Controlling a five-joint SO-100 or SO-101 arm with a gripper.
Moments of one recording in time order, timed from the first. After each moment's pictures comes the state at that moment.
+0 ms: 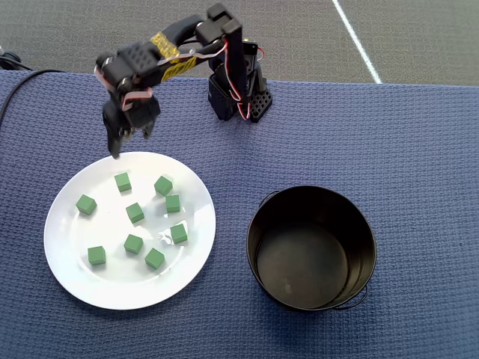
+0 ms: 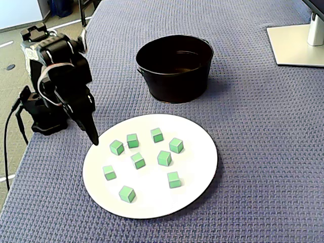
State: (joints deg) arm 45.4 81.1 75.3 100.4 9.8
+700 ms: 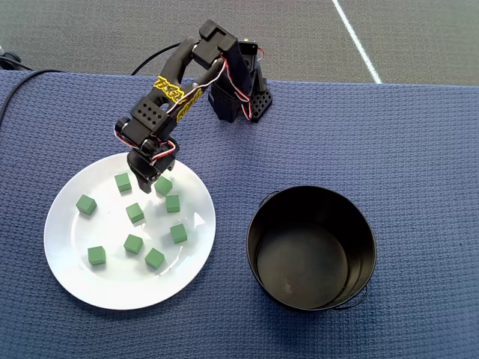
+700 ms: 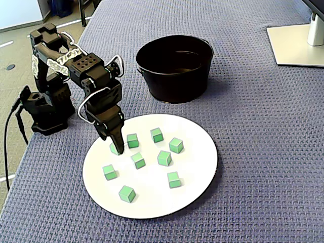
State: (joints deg) arm 34.4 72.8 88.9 84.7 11.2
